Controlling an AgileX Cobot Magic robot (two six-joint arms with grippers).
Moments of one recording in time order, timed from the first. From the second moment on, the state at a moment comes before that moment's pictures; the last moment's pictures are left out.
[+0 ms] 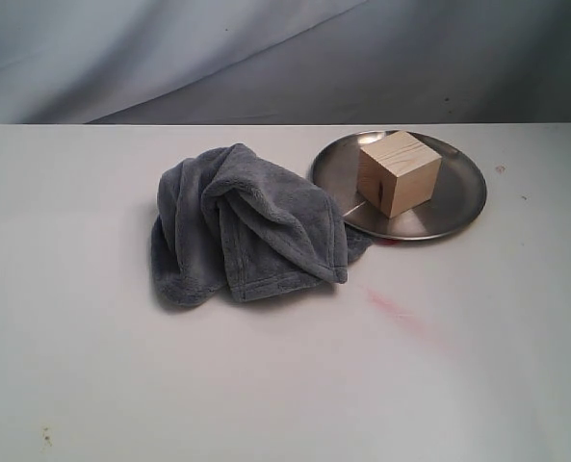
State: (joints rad) left arm -0.13 0.00 0.00 -0.06 0.10 0.06; right arm 0.05 0.07 -0.26 -0.05 0.26 -0.14
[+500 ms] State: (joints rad) left arm -0.13 0.00 0.00 -0.06 0.10 0.06; right arm 0.05 0.00 -0.26 0.11 0.34 -0.18
